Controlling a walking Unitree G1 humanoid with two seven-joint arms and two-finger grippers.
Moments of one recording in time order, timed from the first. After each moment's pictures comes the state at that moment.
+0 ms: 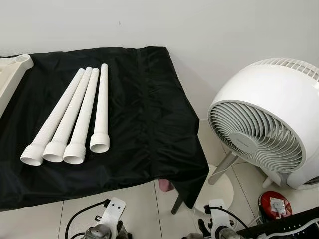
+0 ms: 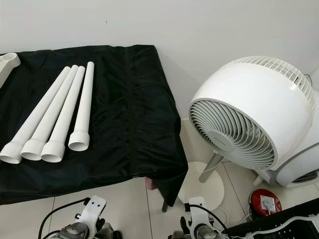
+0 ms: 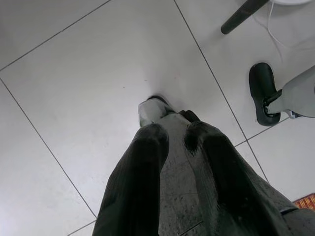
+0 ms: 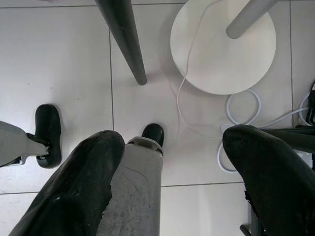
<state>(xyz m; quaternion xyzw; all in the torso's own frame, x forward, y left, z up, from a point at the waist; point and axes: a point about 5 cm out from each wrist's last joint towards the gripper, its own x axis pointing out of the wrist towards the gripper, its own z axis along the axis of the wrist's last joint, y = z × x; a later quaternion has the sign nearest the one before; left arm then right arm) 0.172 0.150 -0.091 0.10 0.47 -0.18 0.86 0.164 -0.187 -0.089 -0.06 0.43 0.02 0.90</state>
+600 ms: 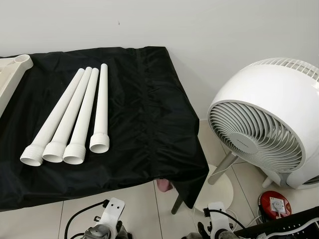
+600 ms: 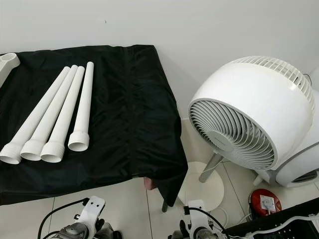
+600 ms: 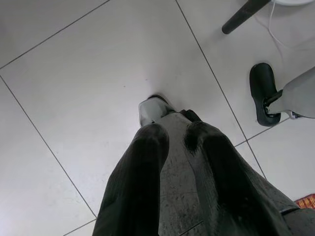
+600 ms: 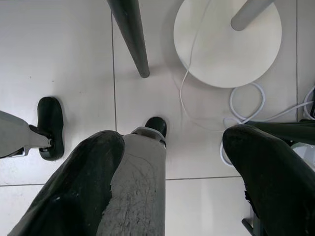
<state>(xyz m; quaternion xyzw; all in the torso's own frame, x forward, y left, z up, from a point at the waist) 0.171 0.151 -0.091 0.10 0.48 -0.17 0.86 0.154 -0.187 -0.093 -0.06 0.44 0.02 0.90</state>
